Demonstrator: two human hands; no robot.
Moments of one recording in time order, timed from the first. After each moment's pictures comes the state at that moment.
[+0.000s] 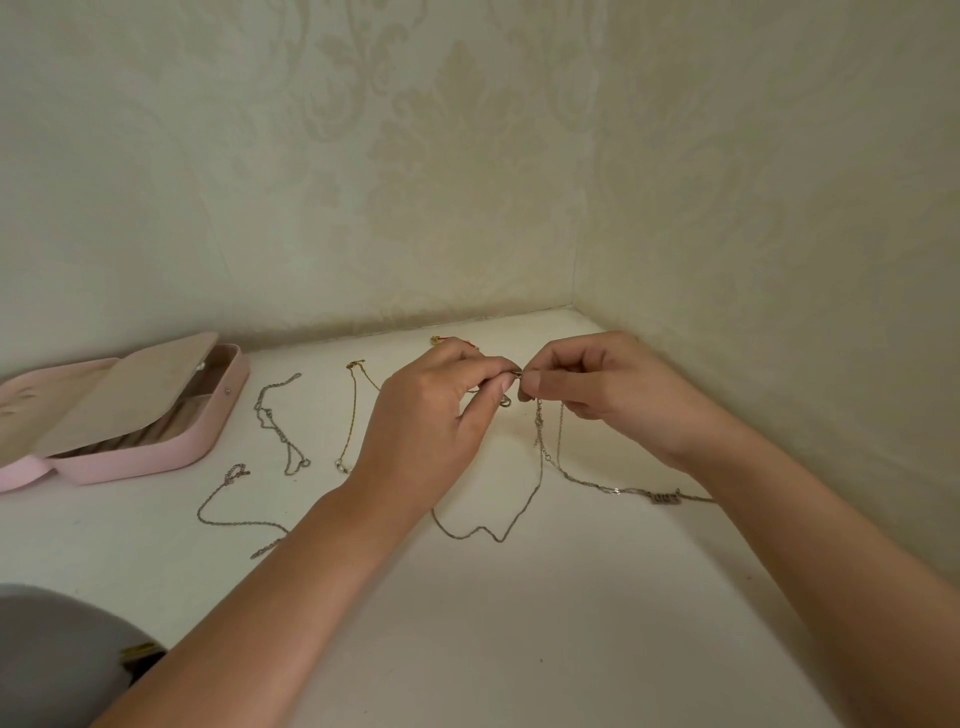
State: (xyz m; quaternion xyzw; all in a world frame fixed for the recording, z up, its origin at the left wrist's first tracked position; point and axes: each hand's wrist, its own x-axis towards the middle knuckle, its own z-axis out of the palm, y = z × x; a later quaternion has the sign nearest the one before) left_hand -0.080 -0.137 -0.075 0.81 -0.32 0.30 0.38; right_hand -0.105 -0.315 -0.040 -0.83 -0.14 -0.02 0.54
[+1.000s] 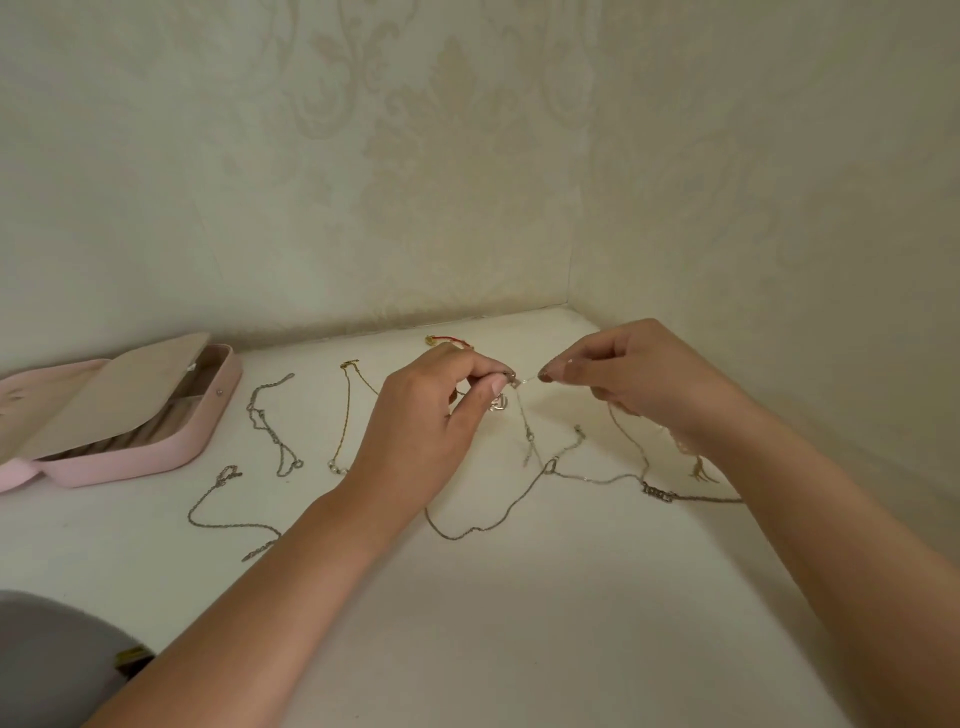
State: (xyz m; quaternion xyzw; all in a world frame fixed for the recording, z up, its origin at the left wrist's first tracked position) left_hand -0.082 -0.138 -0.074 0.82 -0.29 0.21 0.45; right_hand -0.100 -0.336 -0.037 -0.86 -0.02 -0.05 0.51
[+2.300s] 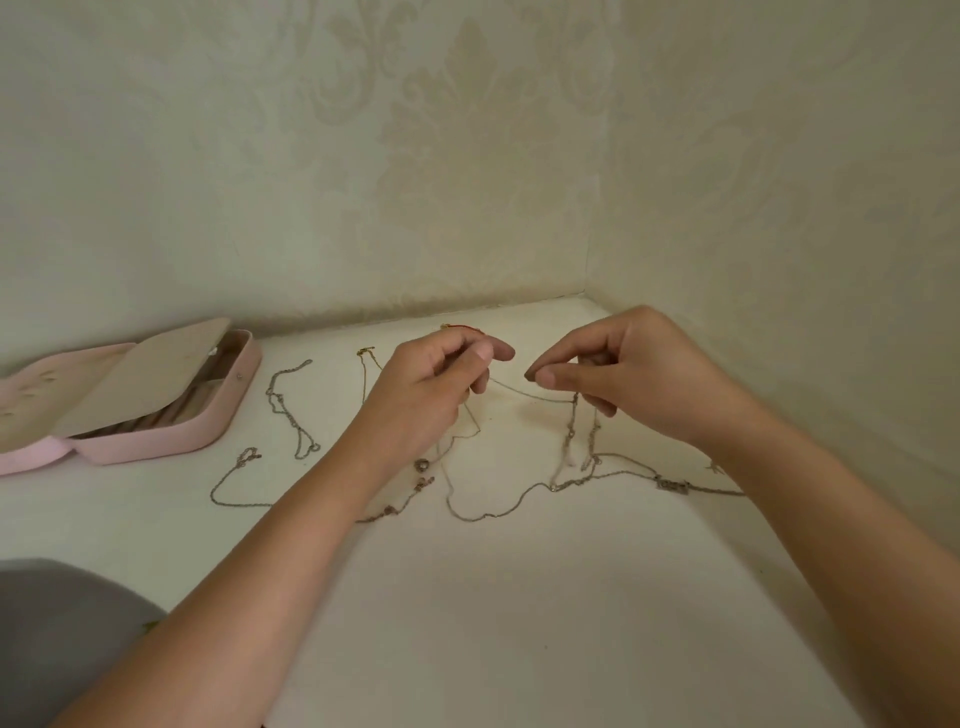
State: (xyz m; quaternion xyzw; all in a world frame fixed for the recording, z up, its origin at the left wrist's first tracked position) left_hand -0.074 -0.126 -0.063 0.77 -0.21 0.02 0.59; right_hand -0.103 -0.321 -0.038 -0.87 -0.13 -0.07 0.47
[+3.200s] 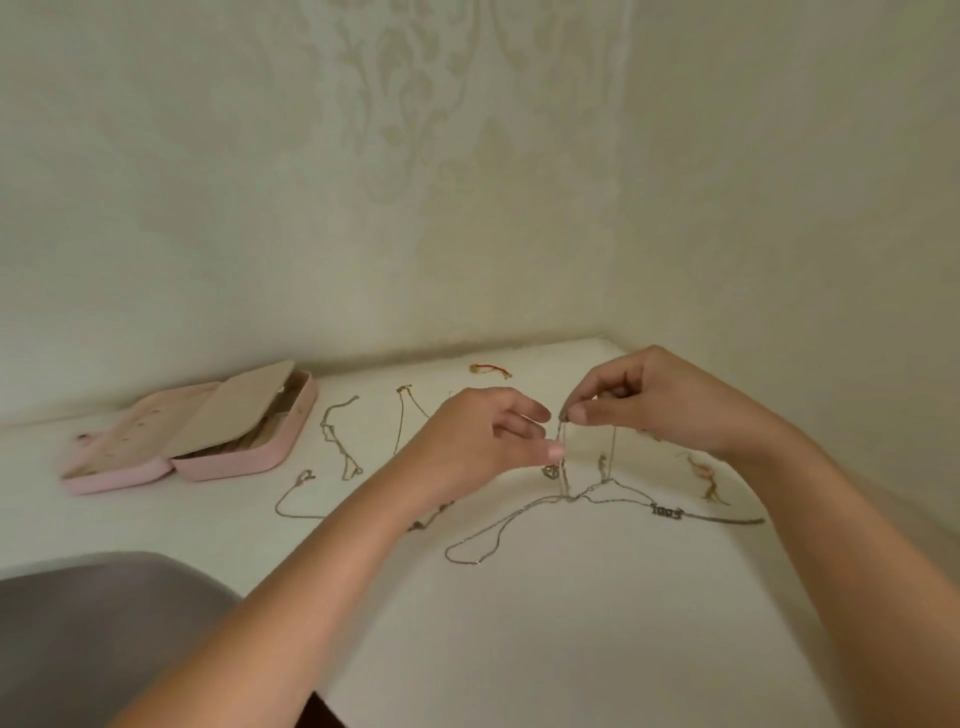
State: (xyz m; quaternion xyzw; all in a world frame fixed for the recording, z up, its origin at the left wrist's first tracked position) left_hand -0.105 -0.141 -0.038 0.86 -0.19 -0.08 0.46; right_hand -0.108 -0.347 -0.023 -0.86 -0.19 0.00 0.47
